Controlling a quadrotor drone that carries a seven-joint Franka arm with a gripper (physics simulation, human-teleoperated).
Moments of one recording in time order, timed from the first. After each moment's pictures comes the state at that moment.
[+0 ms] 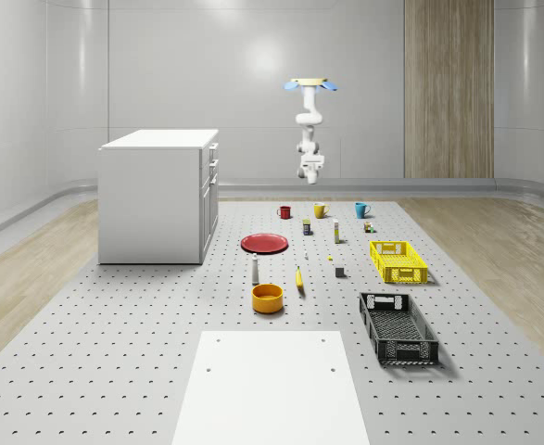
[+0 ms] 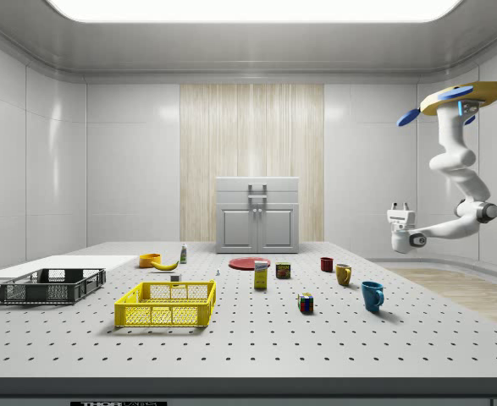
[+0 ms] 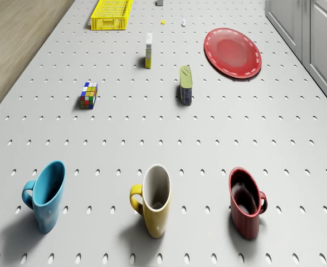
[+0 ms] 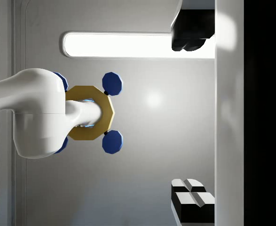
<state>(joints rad) -0.01 -0.70 0.00 -2.04 0.00 1.36 0.78</state>
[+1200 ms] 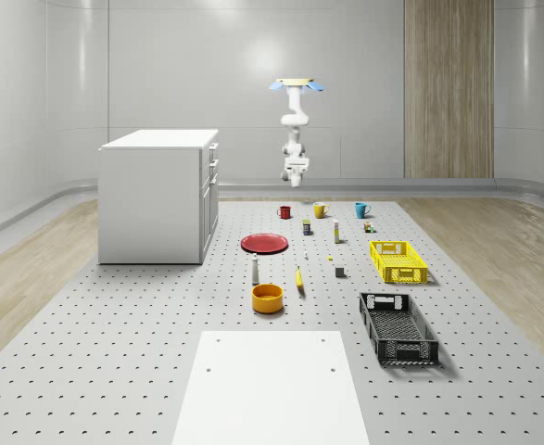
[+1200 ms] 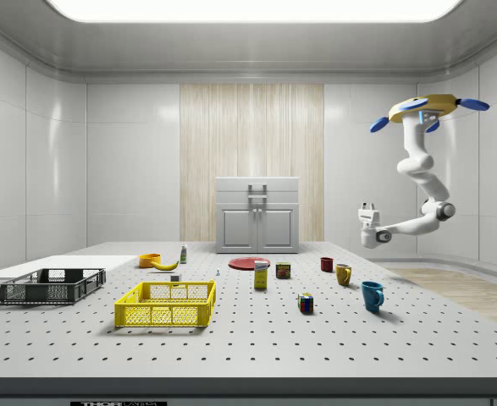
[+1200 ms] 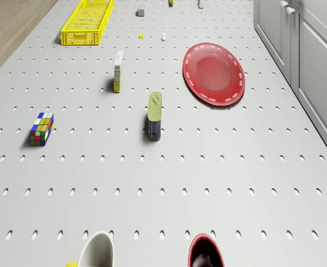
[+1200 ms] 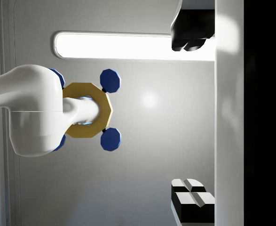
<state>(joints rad) -0.01 -0.72 0.02 -2.05 -0.02 1.38 0.78</state>
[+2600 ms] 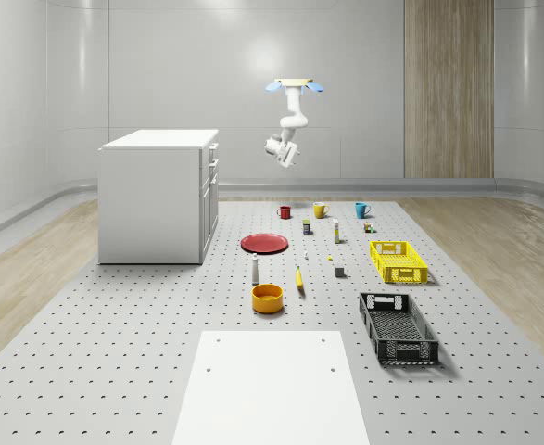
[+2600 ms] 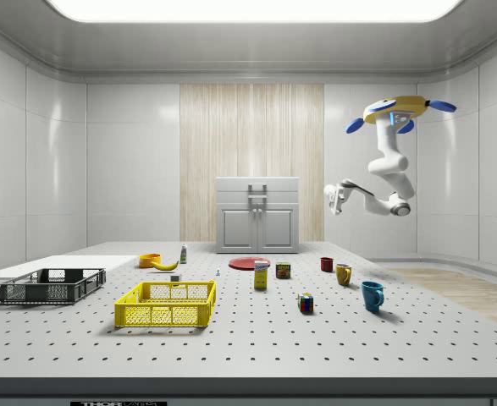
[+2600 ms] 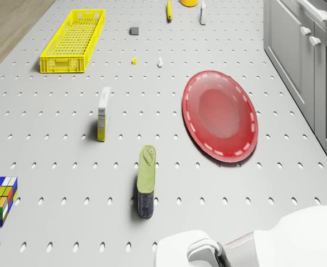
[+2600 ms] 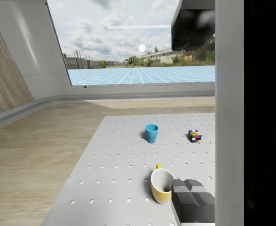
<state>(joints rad) -0.45 -0.87 0.92 -2.68 -1.49 1.39 1.16</state>
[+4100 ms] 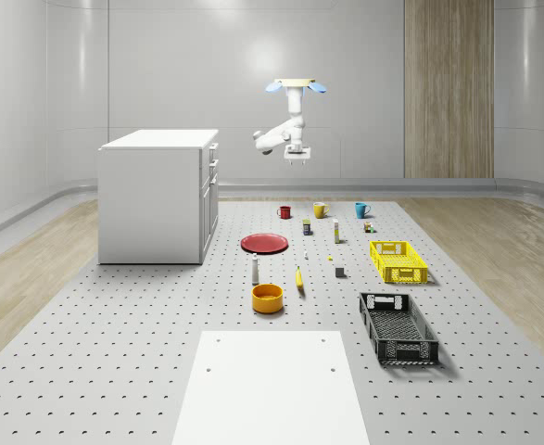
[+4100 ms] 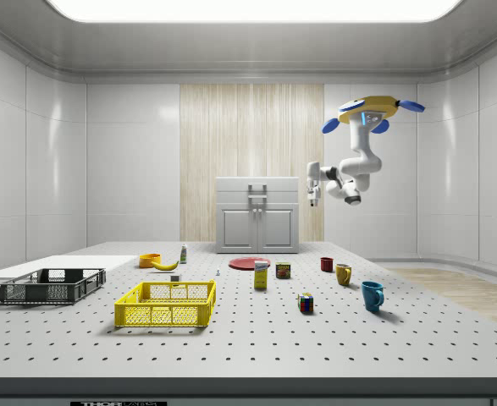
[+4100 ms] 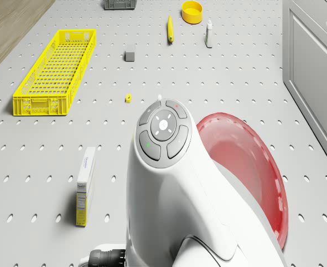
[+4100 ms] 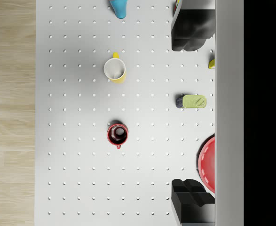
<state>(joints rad) -1.06 -1.12 1.28 -2.89 -1.96 1.20 1.59</state>
